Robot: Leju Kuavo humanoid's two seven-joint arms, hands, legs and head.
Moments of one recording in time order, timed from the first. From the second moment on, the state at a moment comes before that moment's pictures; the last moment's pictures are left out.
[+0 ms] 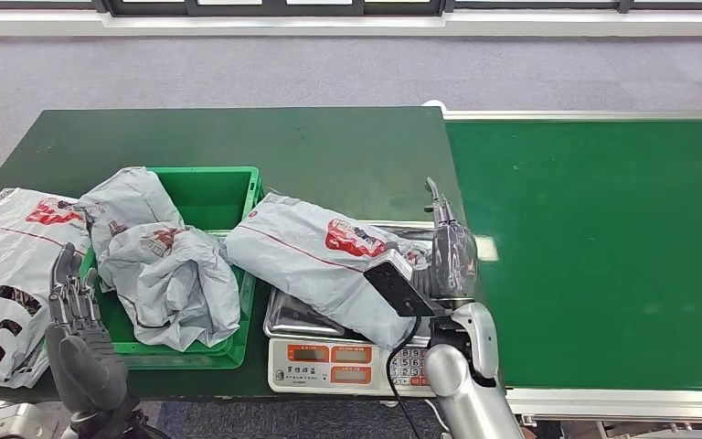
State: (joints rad) left arm 0.29 -0.20 -0.11 -1.94 -0.28 0.28 -0.59; right arm -0.19 0.20 0.26 -1.29 0.85 -0.40 -0.19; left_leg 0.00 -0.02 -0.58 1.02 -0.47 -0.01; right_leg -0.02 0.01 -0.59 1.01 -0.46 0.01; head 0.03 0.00
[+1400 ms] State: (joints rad) left arm -0.57 -0.20 -0.58 -0.82 -0.82 0.07 -0.35; right arm 0.00 0.16 0.30 -1.83 0.47 -0.46 -0.61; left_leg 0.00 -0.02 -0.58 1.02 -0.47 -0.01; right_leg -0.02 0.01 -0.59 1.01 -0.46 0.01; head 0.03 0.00
